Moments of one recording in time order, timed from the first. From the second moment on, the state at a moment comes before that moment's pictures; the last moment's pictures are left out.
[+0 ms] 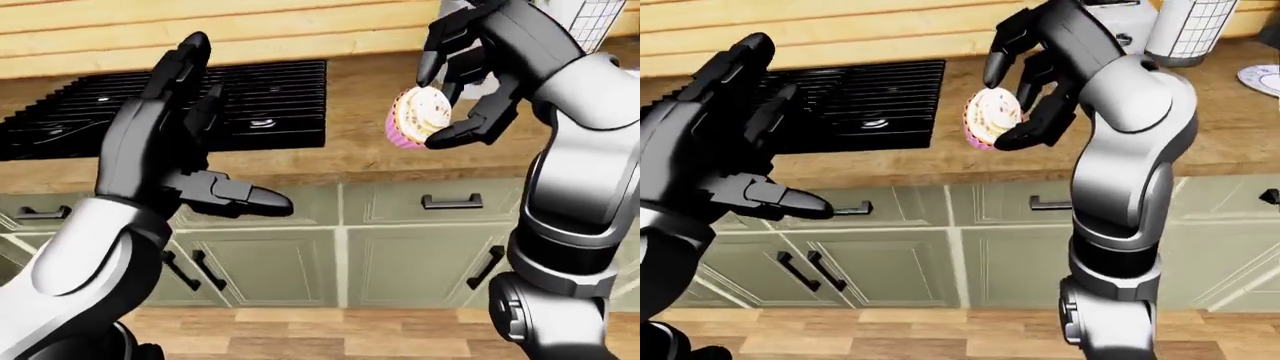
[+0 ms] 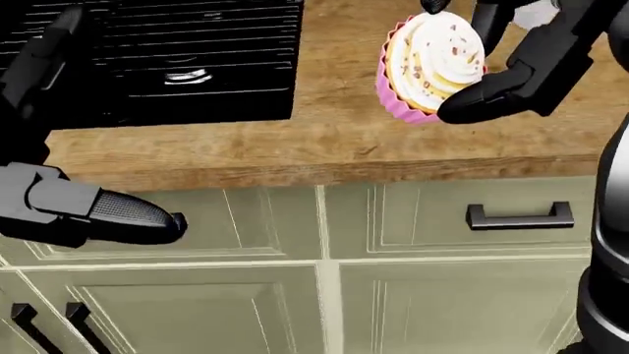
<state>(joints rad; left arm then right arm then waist) -0.61 0.45 0.33 -0.88 -0.95 1.23 0.43 -0.97 -0.37 -0.10 -0.31 -0.71 0.76 0.89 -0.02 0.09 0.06</state>
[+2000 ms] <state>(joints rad) -0.56 0.41 0.31 -0.90 -0.84 1.21 0.34 -0.96 -0.35 -0.10 -0.36 -0.66 0.80 0.87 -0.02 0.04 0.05</state>
